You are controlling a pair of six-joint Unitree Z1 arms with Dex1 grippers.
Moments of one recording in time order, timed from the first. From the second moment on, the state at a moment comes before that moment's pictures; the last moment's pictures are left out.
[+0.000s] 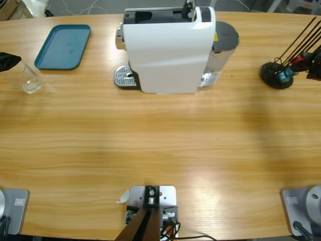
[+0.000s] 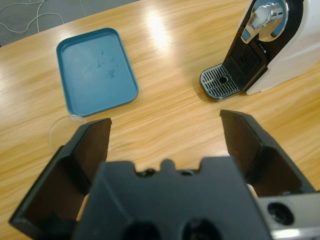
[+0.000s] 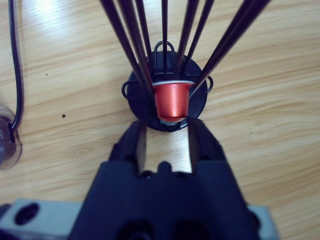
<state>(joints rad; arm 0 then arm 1) -0.52 1.03 -0.76 0.34 0.12 -0.09 0.19 1.47 -0.74 0.24 -0.24 0.34</state>
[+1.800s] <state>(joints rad) -0.52 1.03 -0.75 0.32 0.12 -0.09 0.18 1.49 -0.74 0.23 -0.24 0.33</state>
